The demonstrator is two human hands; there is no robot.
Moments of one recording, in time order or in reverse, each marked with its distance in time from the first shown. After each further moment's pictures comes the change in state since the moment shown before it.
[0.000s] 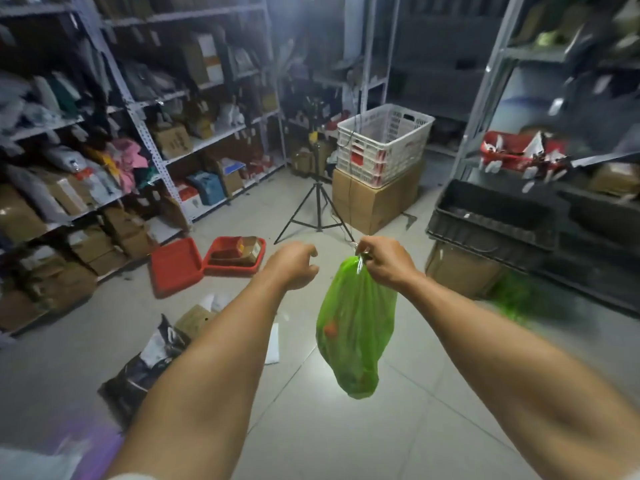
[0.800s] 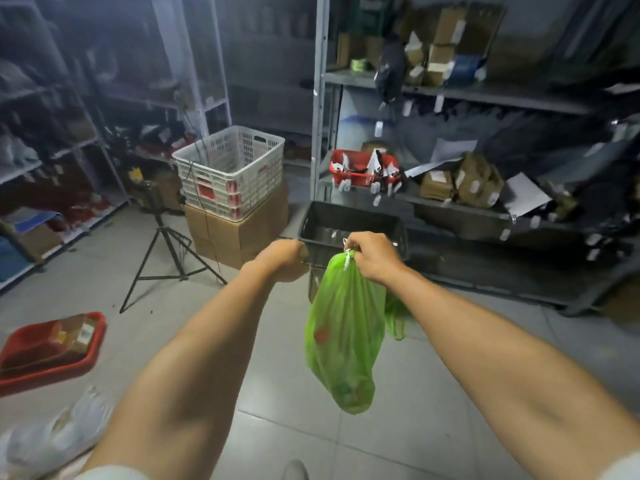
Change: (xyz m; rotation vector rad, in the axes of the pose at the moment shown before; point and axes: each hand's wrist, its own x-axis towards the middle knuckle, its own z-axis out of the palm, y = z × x) left_hand 0.305 0.319 0.053 0.030 -0.148 0.452; right_hand 0.089 0.317 -0.190 -0.103 0.220 0.350
